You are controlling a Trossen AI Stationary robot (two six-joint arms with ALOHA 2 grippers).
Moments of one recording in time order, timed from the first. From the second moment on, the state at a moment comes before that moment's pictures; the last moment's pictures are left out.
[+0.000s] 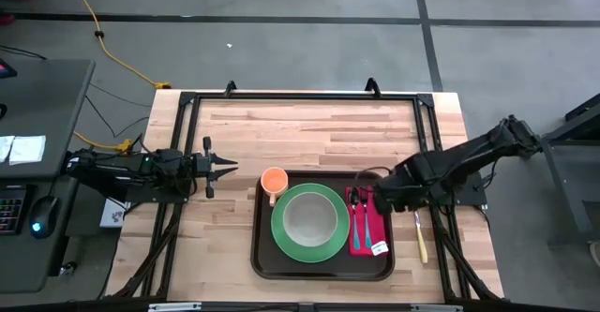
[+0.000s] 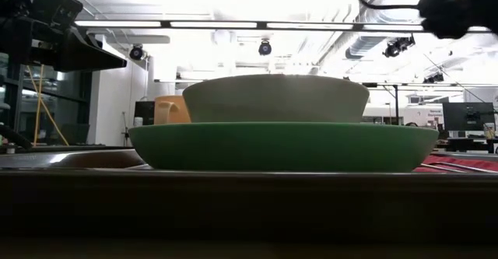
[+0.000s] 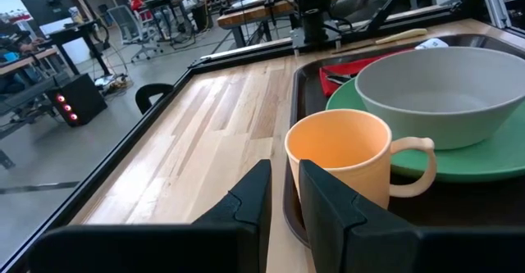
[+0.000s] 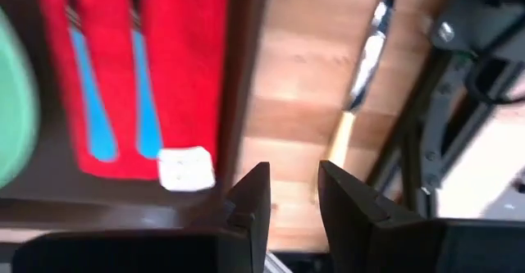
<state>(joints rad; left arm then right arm) -0.10 0.07 0.08 -0.16 -0.28 0.21 0.32 1.28 1.02 -1.31 -0.26 1.73</state>
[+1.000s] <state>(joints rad) -0.10 0.07 0.07 -0.16 -0.28 0.21 0.52 1.28 0.88 -1.20 -0.36 1.97</state>
